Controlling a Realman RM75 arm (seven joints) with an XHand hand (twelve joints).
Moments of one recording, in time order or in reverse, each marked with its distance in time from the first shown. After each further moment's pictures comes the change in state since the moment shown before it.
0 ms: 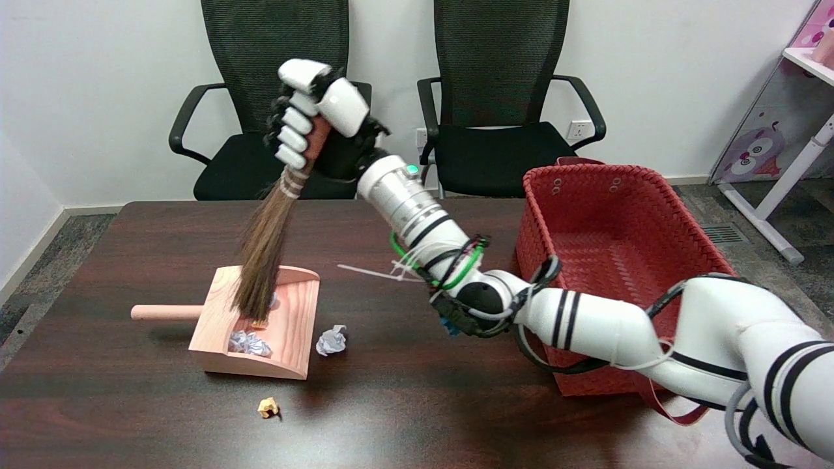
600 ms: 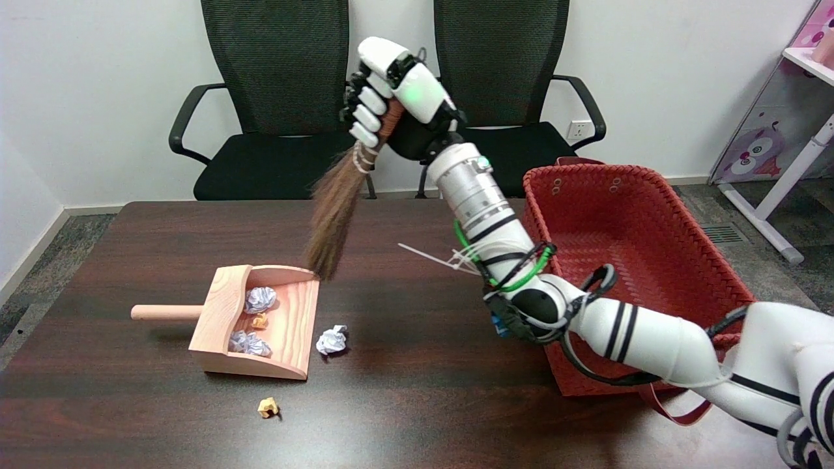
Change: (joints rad) arm -0.144 0.162 0.148 -0.169 -0.107 -0.116 -0.159
